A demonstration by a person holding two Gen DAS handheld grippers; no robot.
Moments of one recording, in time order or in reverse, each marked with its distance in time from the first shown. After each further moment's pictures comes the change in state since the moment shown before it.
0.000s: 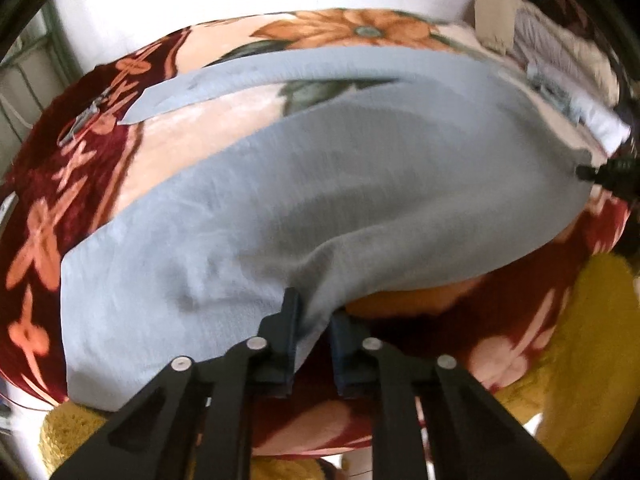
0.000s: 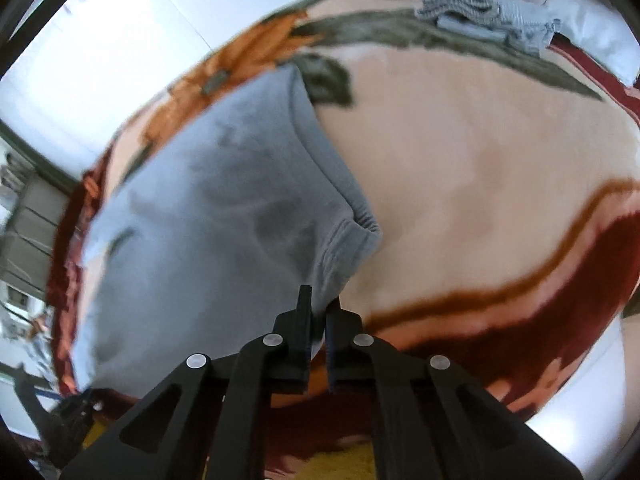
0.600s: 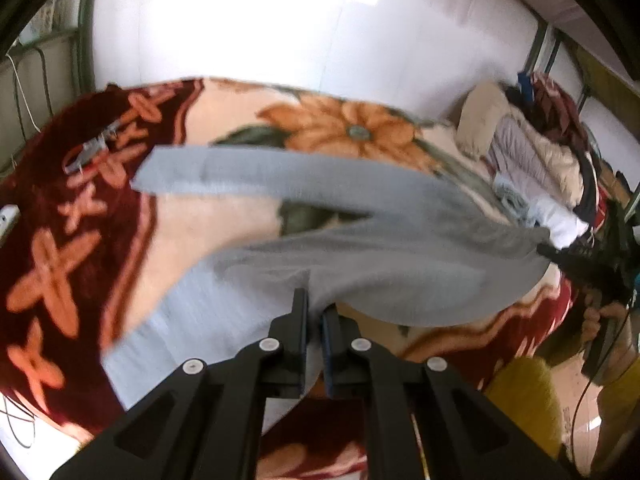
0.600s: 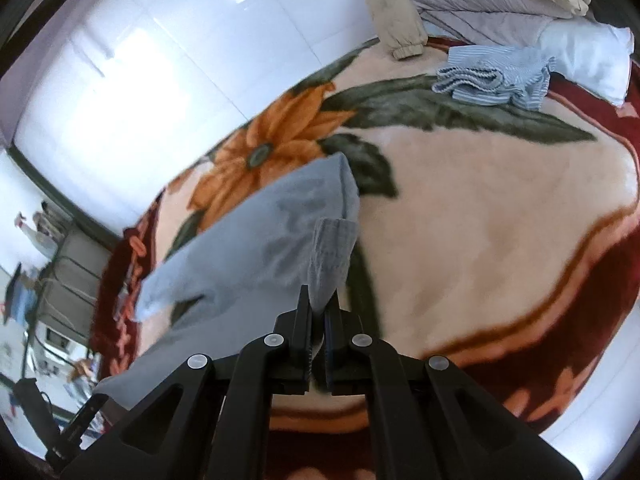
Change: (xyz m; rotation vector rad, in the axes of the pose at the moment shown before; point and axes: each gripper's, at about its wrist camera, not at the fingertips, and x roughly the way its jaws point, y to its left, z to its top) left arm -0.089 0.027 0.060 -0.149 -0.231 -0.155; right arm -0.054 0.035 0.025 0.065 -0.180 0.114
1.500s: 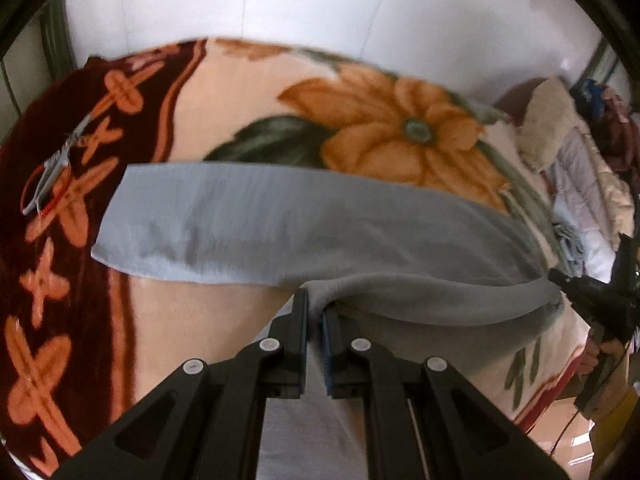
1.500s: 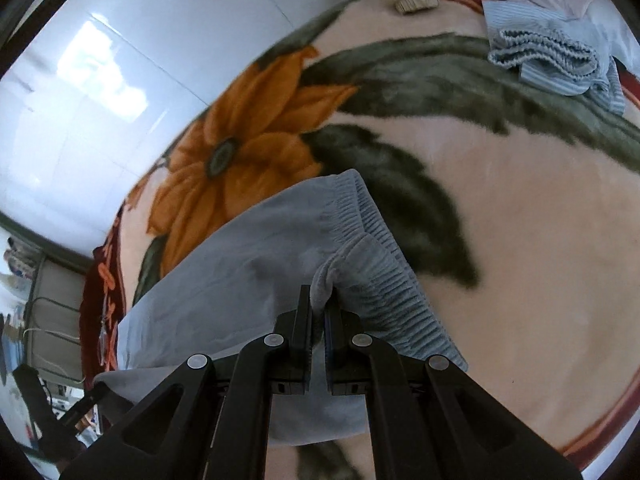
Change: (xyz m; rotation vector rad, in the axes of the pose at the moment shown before) left arm 0.164 0.043 0.141 -0.074 0.252 0.076; right arm 0.150 0.009 0.086 0.087 0.163 -0.104
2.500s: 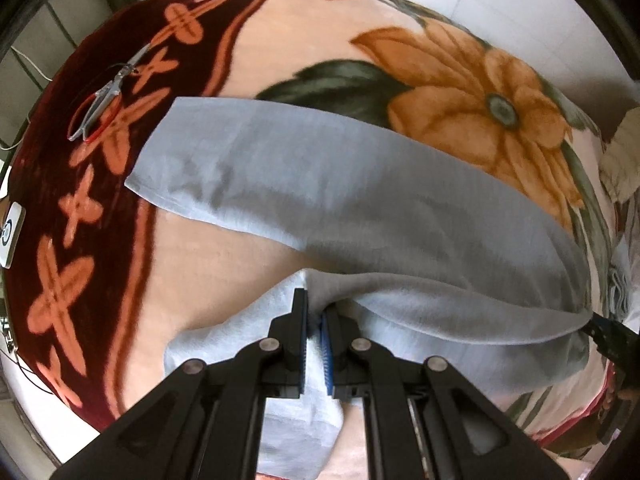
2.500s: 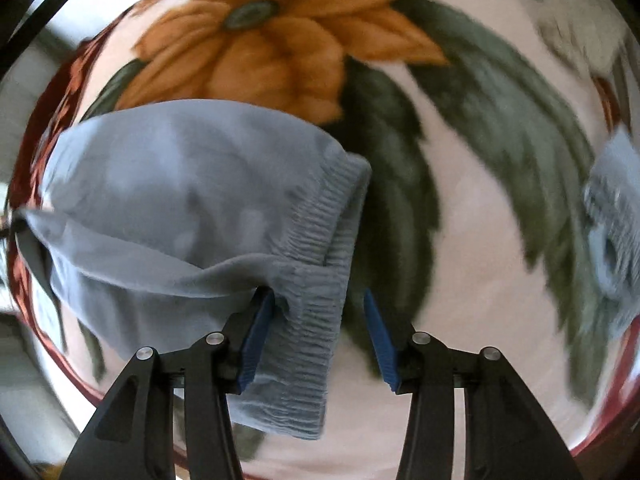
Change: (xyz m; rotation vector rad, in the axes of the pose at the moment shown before) left arm 0.024 -0.023 0.015 -0.219 0.218 0.245; right arm 0.054 0.009 0.048 -0.507 0.433 -0.156
